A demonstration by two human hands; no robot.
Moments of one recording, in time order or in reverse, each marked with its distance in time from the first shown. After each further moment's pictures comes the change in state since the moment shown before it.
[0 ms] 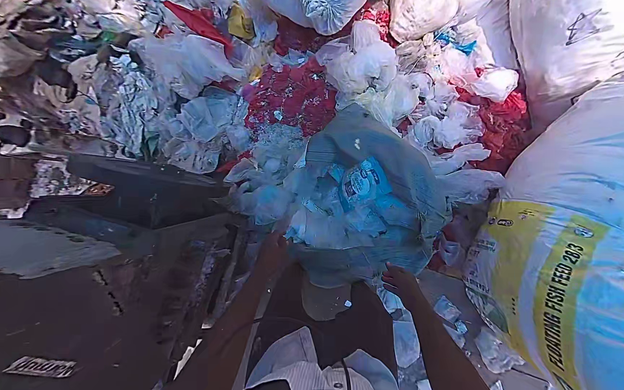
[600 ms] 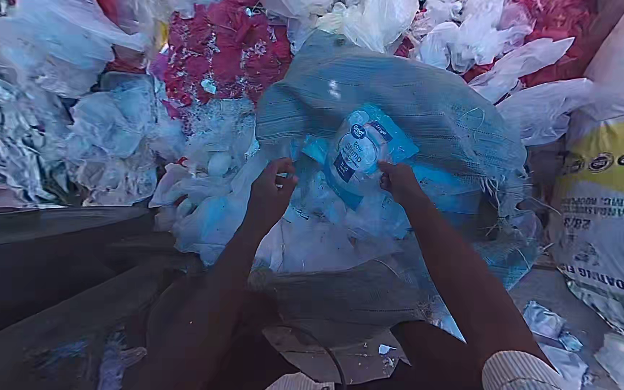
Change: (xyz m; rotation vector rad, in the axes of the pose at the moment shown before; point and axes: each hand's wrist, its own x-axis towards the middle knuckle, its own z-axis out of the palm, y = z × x) left_hand 0.333 0.012 0.144 0.020 0.155 0.565; right_hand 0.400 -0.107 0.106 0.162 -0.010 -0.408
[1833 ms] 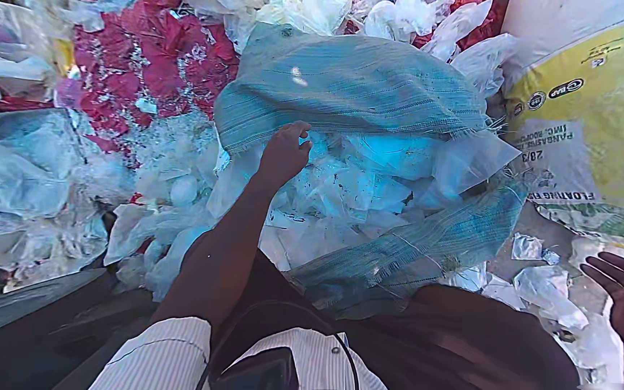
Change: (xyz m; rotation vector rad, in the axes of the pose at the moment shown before) left_hand 0.106 0.003 0.027 0.284 -0.324 0.320; right_hand -0.298 0.127 -0.242 -0.013 1.007 -0.209
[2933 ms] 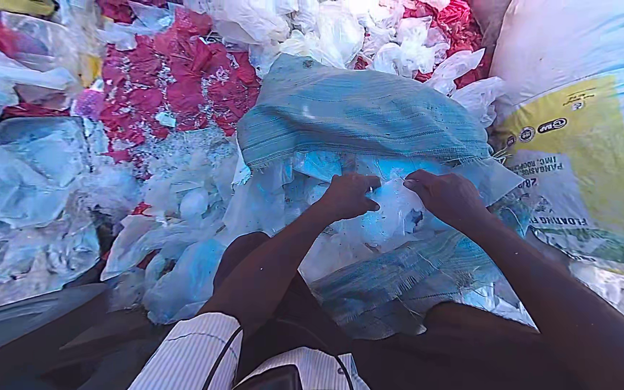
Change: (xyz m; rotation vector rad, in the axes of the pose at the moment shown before) left_hand -0.026 0.037 0.019 -0.041 -0.375 0.329; right_hand -0.110 -0.158 0.270 -0.873 -0.662 -1.195
